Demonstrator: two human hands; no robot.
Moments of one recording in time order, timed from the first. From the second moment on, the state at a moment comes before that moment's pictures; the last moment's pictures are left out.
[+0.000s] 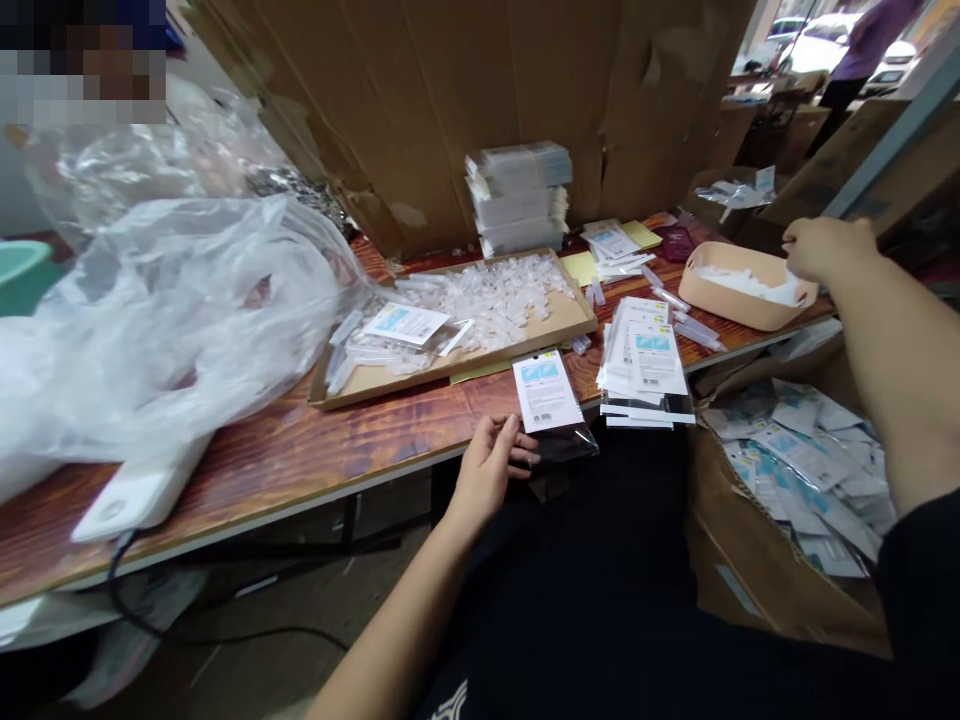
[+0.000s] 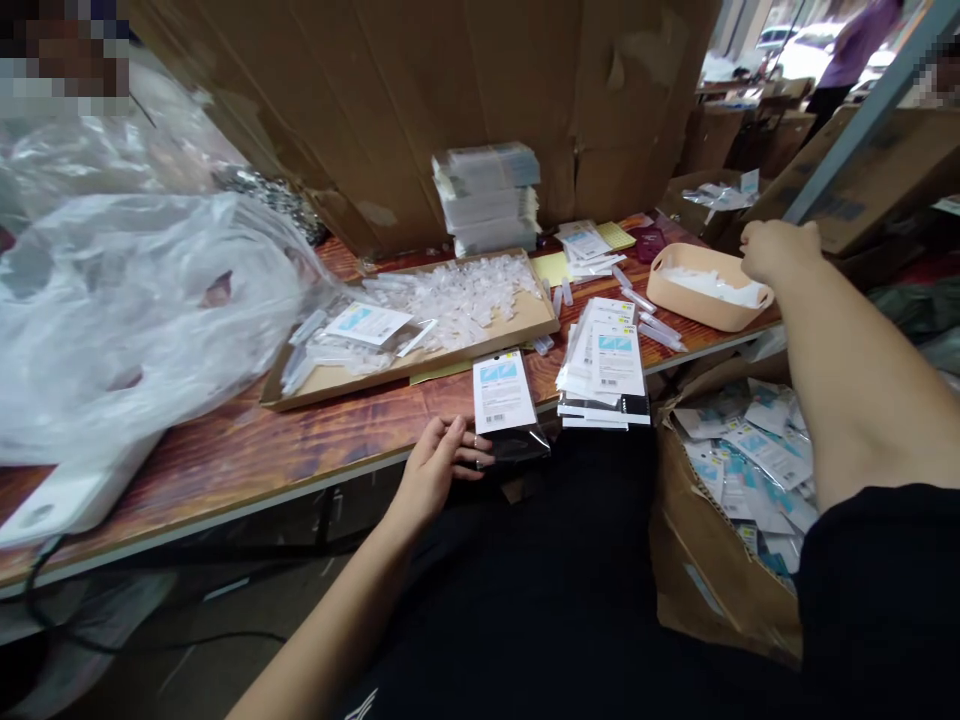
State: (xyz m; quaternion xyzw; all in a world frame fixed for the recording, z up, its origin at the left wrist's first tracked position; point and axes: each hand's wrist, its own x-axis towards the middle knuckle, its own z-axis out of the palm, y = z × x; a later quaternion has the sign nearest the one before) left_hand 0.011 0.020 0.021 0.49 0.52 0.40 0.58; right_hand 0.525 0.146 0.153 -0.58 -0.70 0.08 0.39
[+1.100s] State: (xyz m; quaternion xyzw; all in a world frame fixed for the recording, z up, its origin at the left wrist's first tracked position) left_hand -0.008 -0.014 0.107 0.56 0.32 0.24 0.72; right_hand 0.244 -0.036 0.083 -0.25 -0.66 0.60 0.38
